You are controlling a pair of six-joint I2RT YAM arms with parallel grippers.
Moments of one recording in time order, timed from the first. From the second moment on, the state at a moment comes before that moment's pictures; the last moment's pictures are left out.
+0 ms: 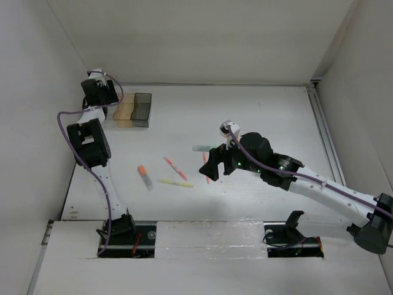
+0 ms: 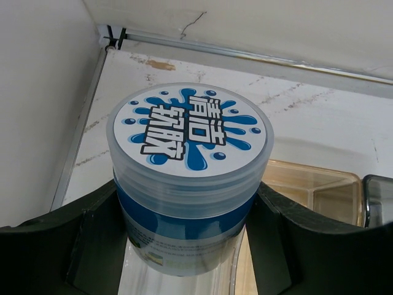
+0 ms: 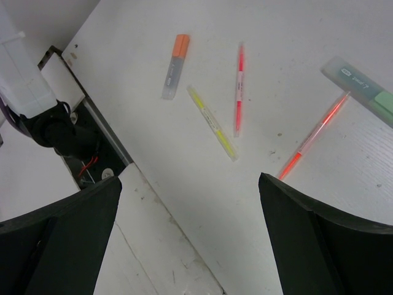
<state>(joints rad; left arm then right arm) 0.29 2.25 1.69 0.17 0.17 -0.03 0.92 1.11 0.95 -0.25 -0.14 0.42</state>
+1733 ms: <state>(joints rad) 0.28 2.27 1.70 0.19 0.19 -0.01 0.92 1.09 0.95 -0.25 -0.14 0.41</state>
